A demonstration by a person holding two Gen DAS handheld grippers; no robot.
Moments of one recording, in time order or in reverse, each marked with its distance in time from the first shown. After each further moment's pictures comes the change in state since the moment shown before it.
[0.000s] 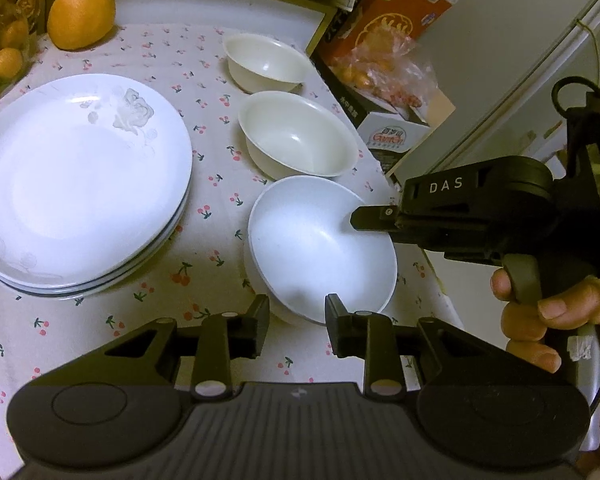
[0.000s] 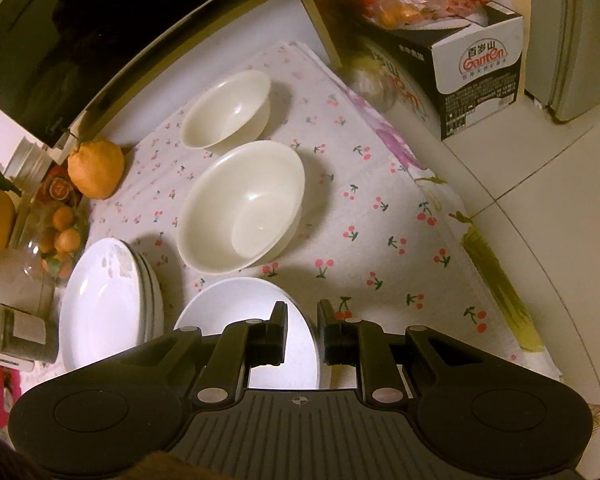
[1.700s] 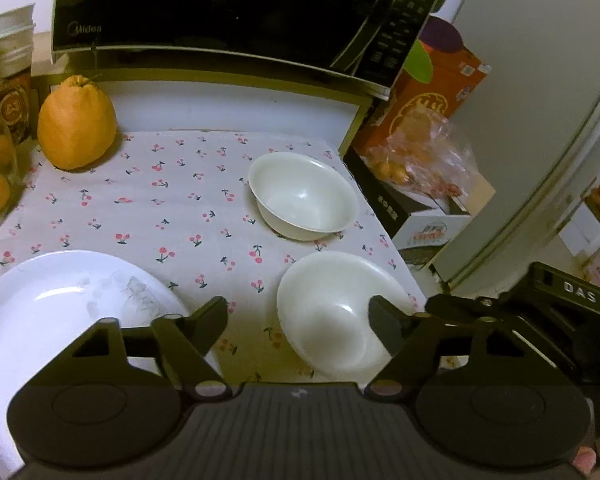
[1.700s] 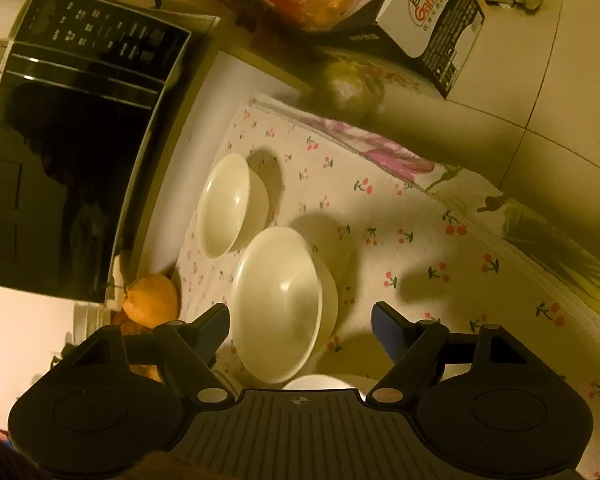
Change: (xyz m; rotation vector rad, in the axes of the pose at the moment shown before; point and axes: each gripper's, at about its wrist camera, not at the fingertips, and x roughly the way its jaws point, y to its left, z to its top) left arm 0.035 0.013 0.094 0.020 -0.221 0.096; right arm 0.018 -0.044 0.027 0.496 -0.095 0.265
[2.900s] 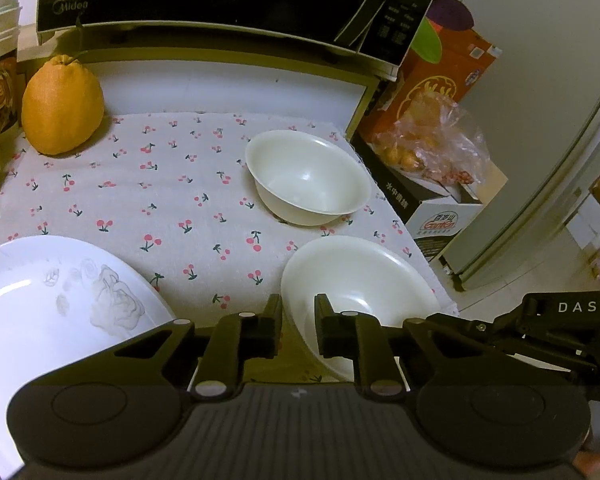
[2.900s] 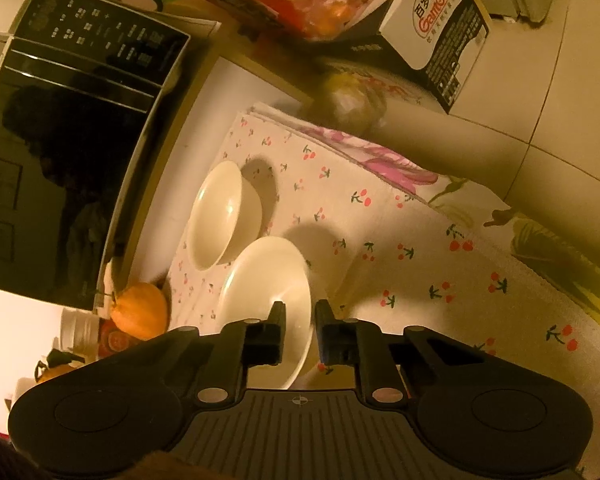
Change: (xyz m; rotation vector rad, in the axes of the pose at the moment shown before) left arm 0.024 0.001 -0.007 0.018 0.020 0.019; right arm 0.010 -0.003 -0.002 -0.035 -0.044 -0.006
